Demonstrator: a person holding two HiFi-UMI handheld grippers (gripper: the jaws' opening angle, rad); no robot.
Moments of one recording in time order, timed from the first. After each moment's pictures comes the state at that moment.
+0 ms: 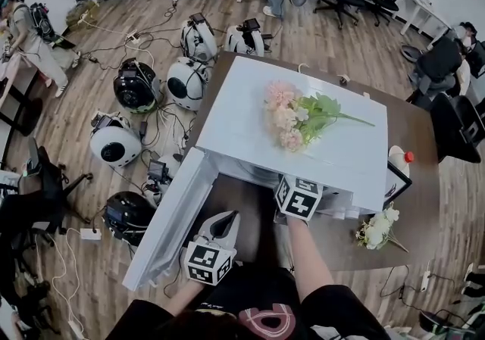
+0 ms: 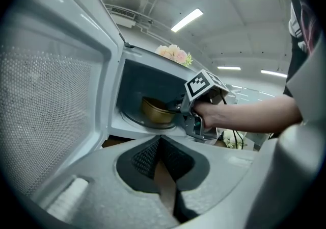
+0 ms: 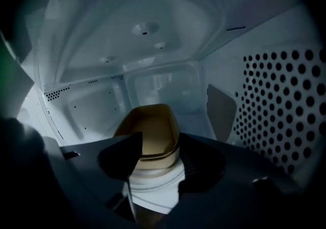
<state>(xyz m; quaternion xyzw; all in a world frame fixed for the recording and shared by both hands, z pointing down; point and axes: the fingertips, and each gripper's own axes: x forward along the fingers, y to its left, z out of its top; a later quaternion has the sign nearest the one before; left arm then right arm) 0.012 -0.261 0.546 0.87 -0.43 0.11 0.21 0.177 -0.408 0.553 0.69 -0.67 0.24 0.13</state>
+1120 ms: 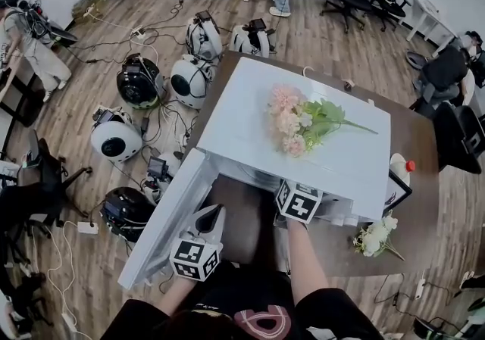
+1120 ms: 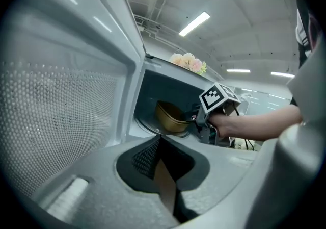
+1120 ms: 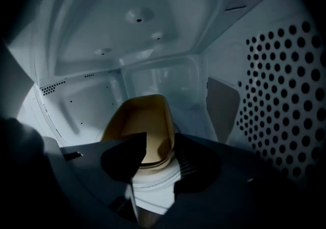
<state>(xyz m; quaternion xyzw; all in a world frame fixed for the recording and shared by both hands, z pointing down) -0.022 -0.282 0.538 0.85 -0.48 0.10 0.21 0.183 -0.409 0.565 0.69 -0.67 0.25 0.15</state>
